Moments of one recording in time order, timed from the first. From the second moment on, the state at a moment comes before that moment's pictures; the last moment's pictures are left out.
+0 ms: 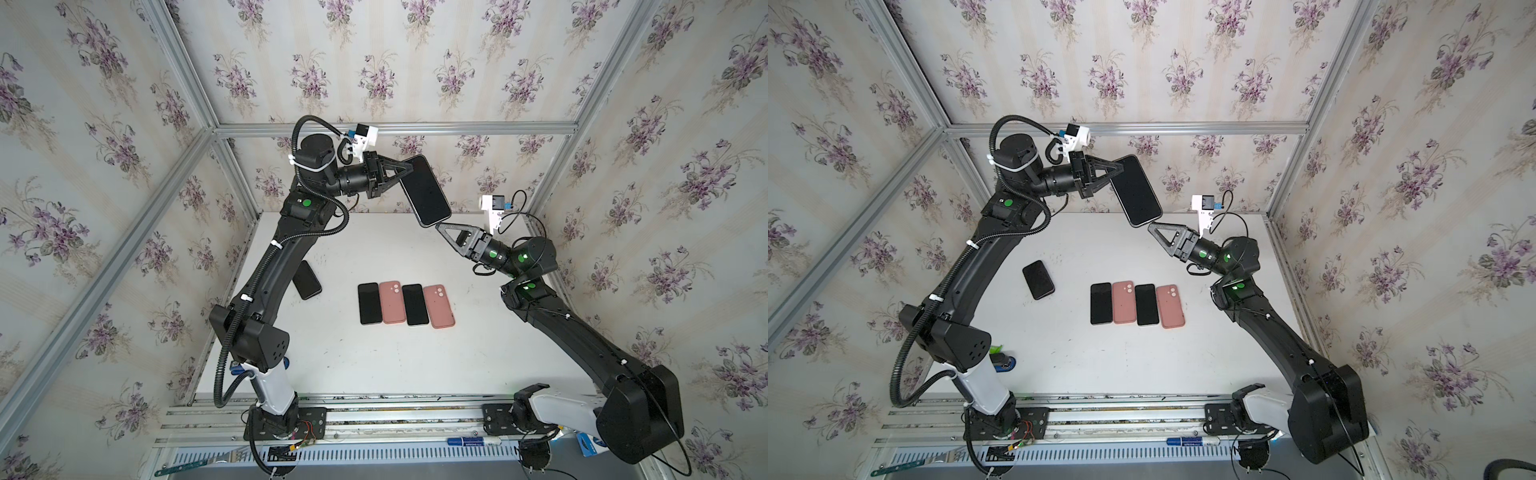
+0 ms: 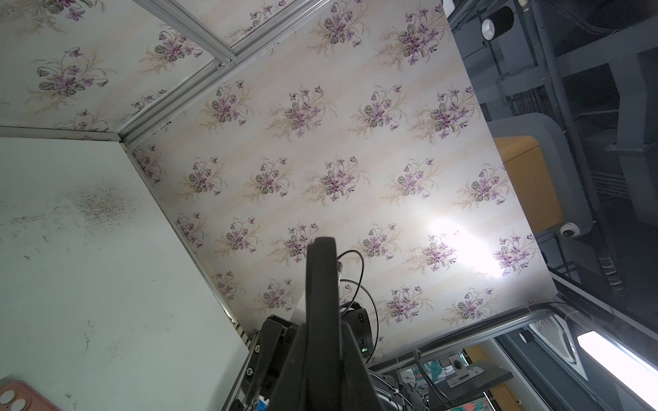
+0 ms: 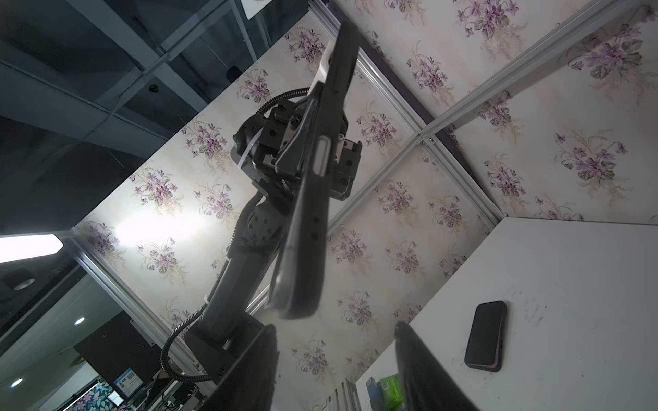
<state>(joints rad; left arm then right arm) -0.35 1.79 2.05 -0.14 0.95 -1.14 0.31 1.22 0.90 0.73 -0.80 1.09</state>
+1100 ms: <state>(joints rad) -0.33 1.82 2.03 -0.03 0.96 -1.20 0.33 1.30 0.90 0.91 -0.83 1.18</state>
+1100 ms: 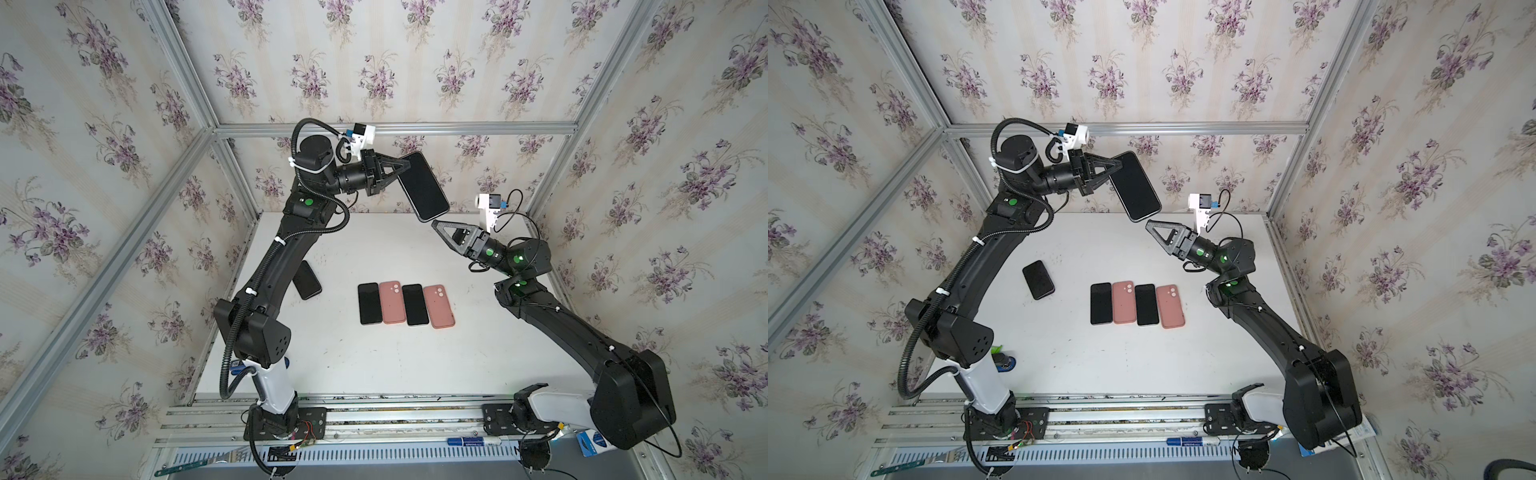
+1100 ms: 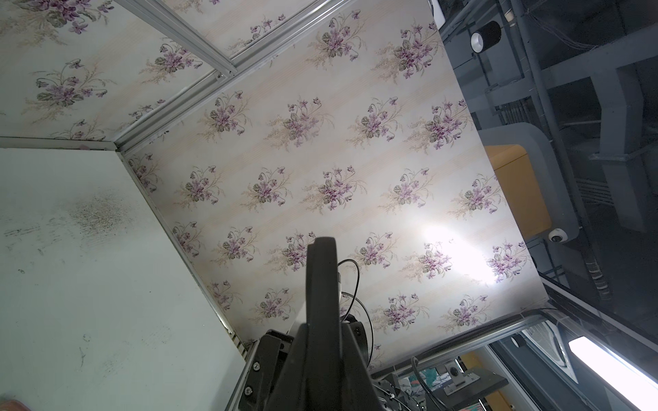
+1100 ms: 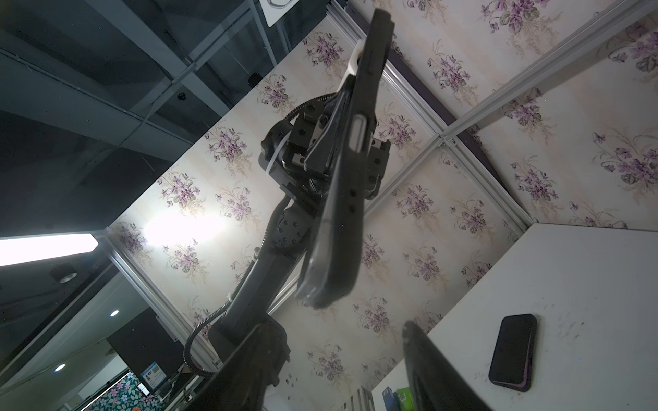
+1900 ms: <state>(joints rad) -0.34 1.78 1.97 0.06 0.96 -1.22 0.33 1.36 0.93 0.95 -0.82 1.20</state>
